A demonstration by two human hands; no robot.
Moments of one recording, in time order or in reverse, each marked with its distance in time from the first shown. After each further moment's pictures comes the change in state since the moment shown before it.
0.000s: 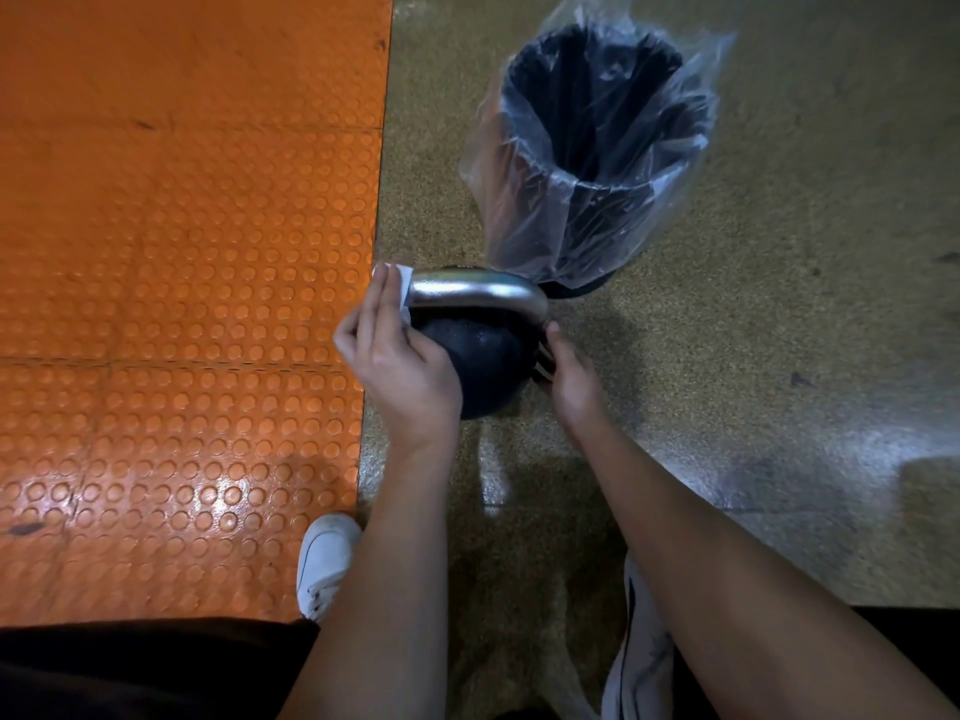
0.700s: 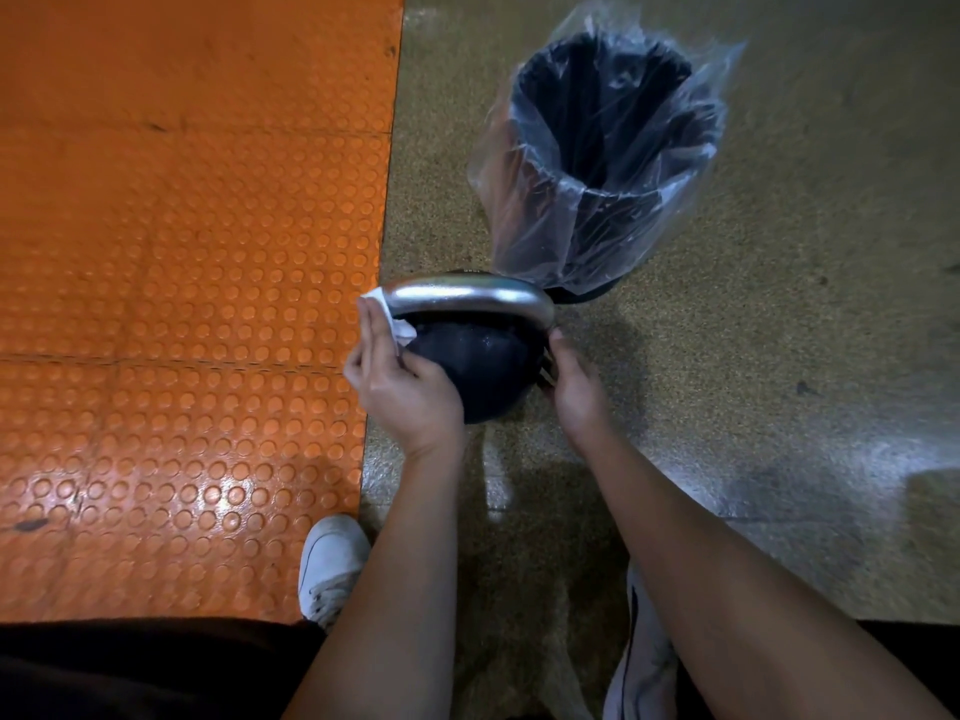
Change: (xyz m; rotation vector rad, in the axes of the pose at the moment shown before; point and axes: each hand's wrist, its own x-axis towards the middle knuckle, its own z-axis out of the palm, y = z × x) left_hand -0.016 -0.008 0.005 -0.021 0.103 -0.188; right_hand -0.005 -0.001 0.001 0.005 -0.005 -0.010
